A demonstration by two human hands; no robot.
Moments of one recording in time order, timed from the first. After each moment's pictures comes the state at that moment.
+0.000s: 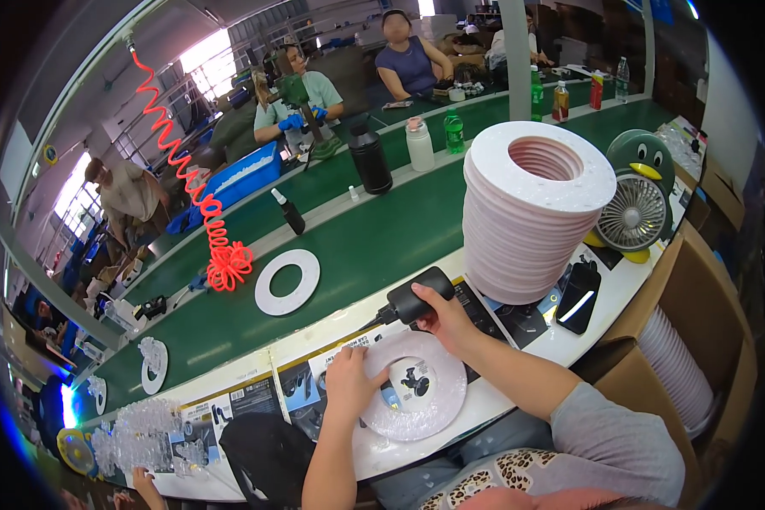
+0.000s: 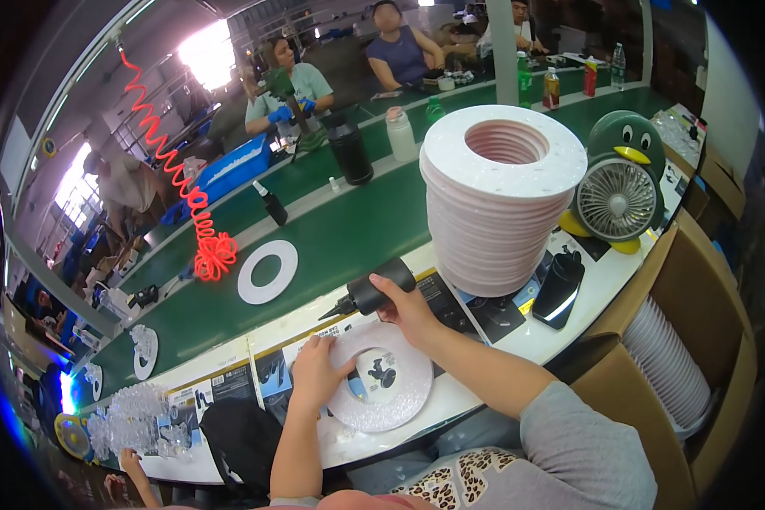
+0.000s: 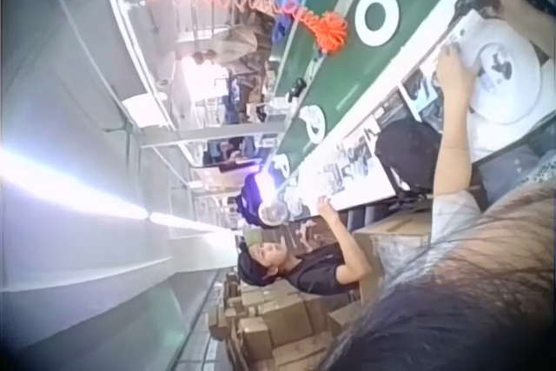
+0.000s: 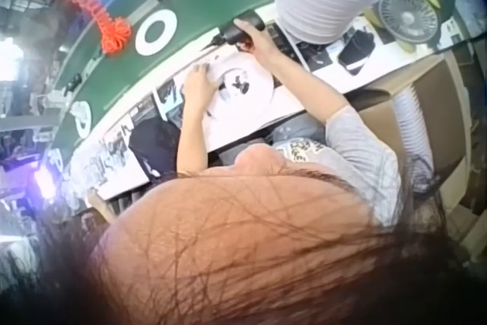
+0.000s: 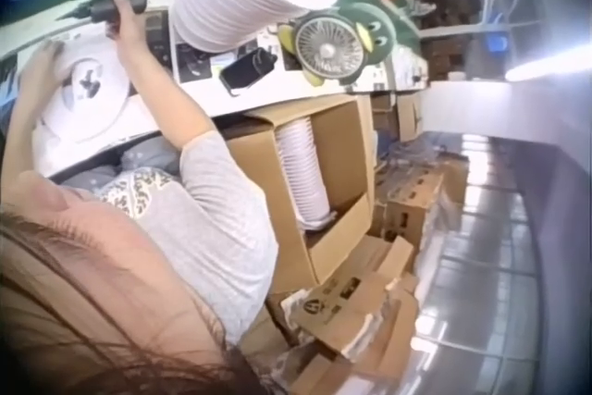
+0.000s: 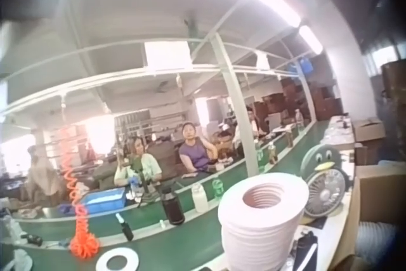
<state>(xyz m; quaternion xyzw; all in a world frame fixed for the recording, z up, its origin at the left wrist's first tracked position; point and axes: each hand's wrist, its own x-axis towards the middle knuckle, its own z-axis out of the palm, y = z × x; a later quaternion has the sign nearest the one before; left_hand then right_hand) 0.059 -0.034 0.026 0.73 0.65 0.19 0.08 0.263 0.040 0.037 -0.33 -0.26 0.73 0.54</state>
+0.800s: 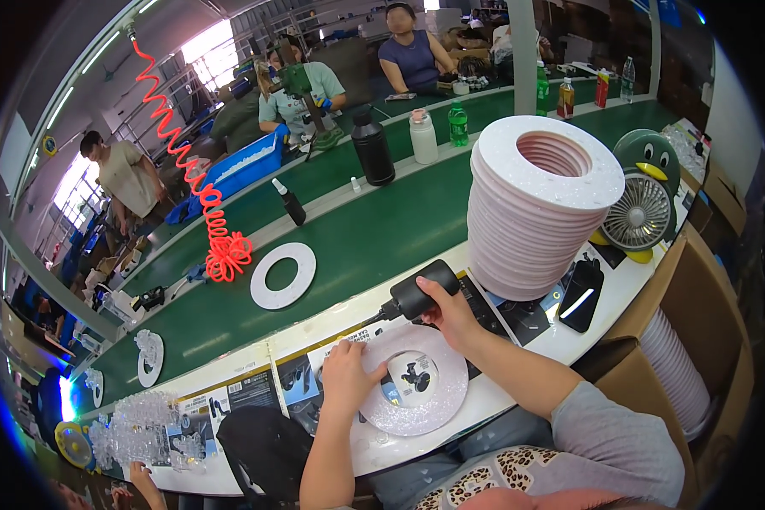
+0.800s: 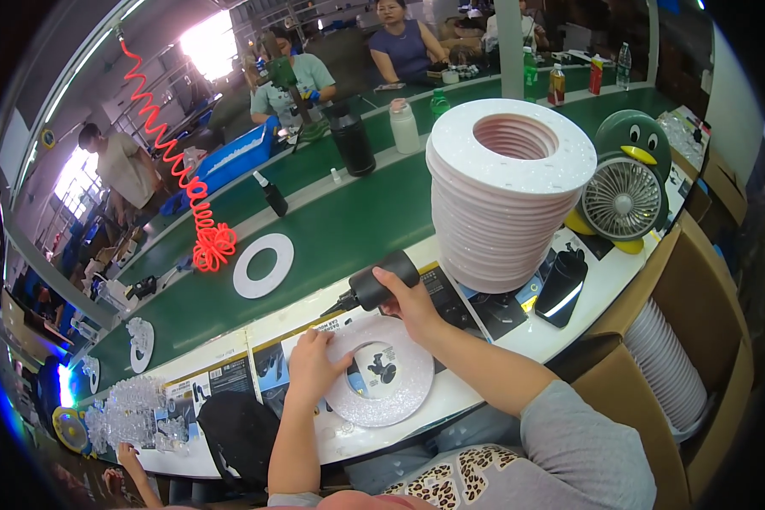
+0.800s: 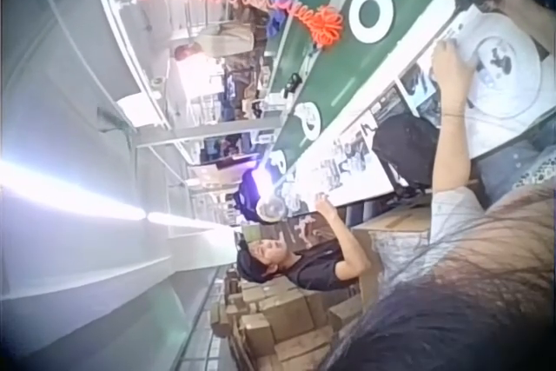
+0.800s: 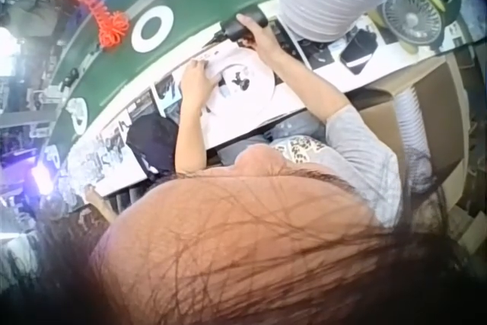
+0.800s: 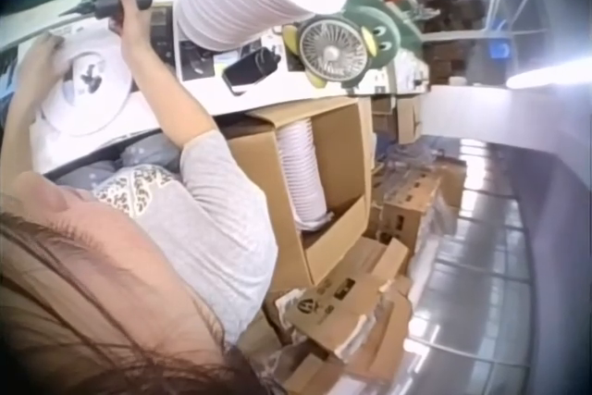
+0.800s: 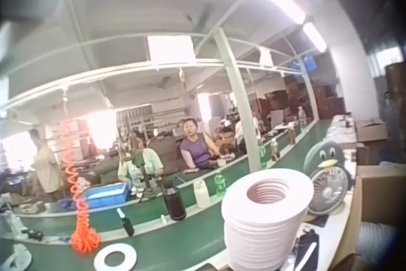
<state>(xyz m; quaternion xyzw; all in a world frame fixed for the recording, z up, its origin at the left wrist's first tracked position) 0.052 -0.032 0.021 0.74 0.64 0.21 0.07 0.262 0.040 0.037 -0.37 -0.30 0.69 0.55</state>
